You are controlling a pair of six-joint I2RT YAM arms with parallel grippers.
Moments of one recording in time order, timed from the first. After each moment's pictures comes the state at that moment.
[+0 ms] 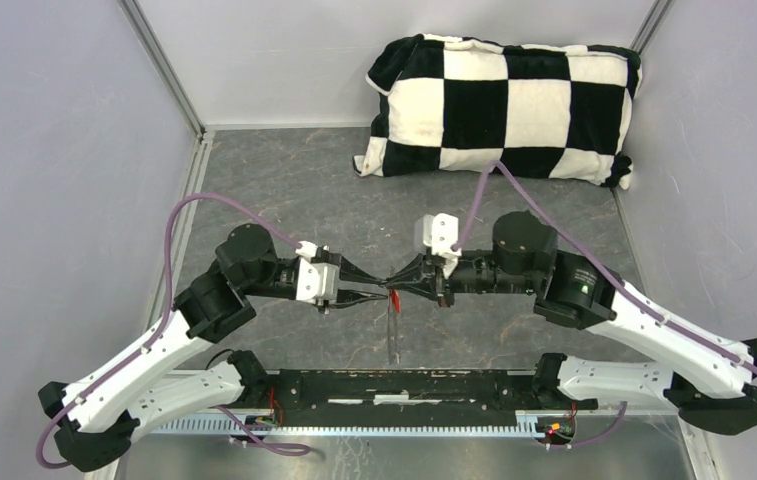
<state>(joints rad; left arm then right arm) -0.89 0.78 0.93 -0.18 0.76 0.32 1.10 0.96 1.19 -0.37 -0.35 -0.14</state>
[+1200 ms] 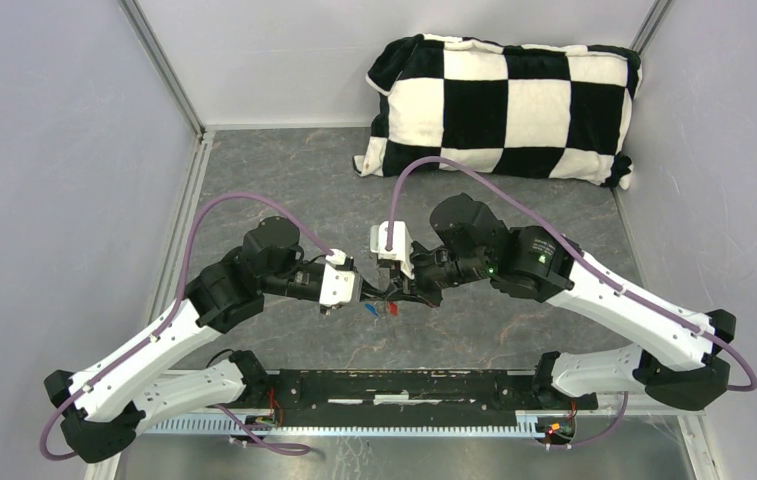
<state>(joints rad) -0.89 0.87 1.00 -0.49 0.72 0.56 1.10 1.23 1.45 -0.82 -0.39 -0.26</state>
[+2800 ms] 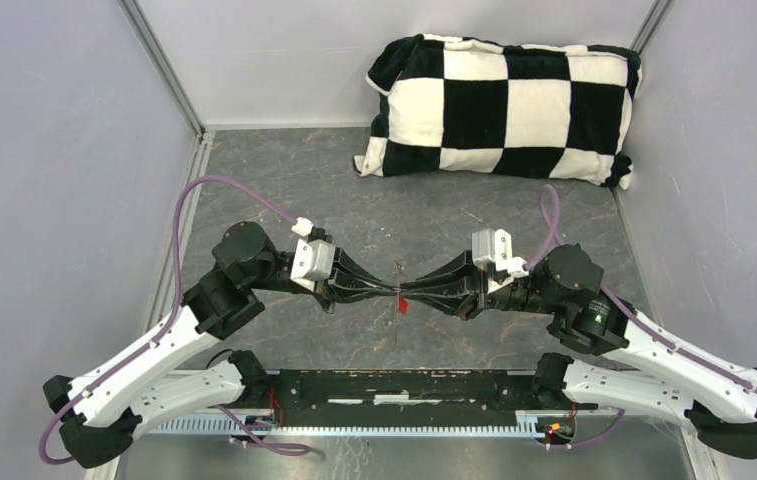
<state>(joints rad) -0.89 0.82 0.93 0.00 0.82 0.06 1.09 0.76 0.91 0.00 -0.41 0.00</state>
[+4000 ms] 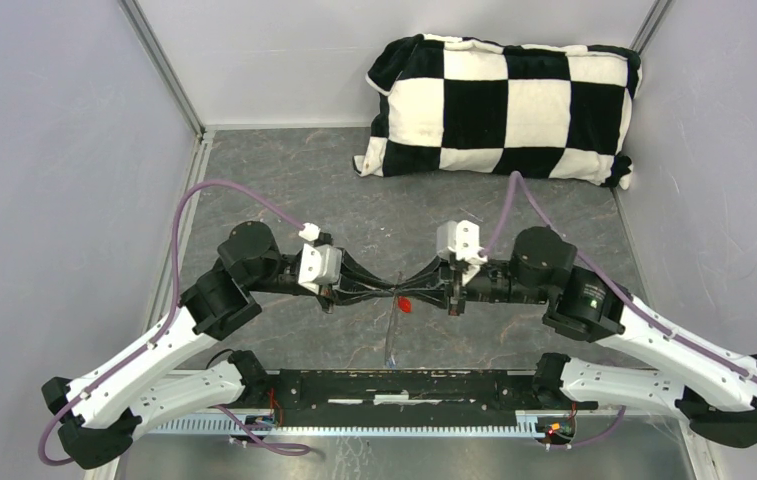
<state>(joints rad) -0.88 0.81 0.94 -0.10 0.78 0.14 1.08 0.86 1.05 -0.23 -0.38 -0.06</state>
